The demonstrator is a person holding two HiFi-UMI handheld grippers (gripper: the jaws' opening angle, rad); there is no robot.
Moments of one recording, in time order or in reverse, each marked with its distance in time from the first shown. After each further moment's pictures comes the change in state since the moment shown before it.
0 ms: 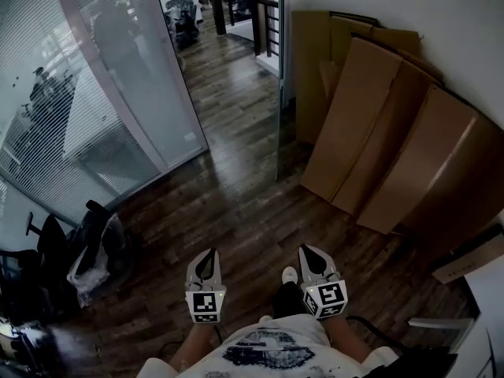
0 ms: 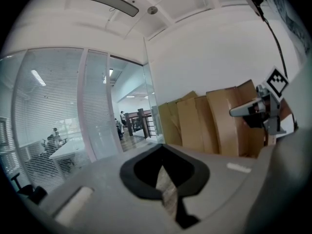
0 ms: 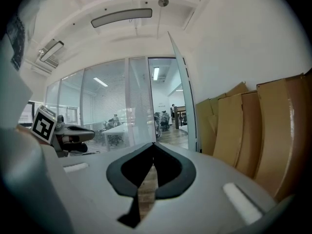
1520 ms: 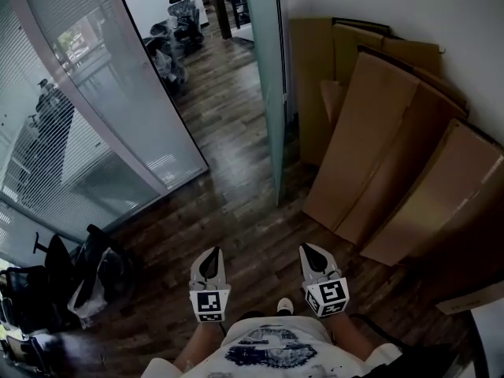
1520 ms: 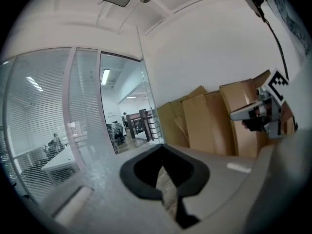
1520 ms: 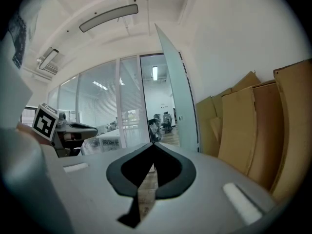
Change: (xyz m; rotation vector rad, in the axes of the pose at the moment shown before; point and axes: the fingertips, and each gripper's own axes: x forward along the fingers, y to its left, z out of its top) left arm 0.217 -0.023 0.072 0.035 0.011 0.054; right arm 0.154 -0.168 0.049 0.024 -0.007 0.078
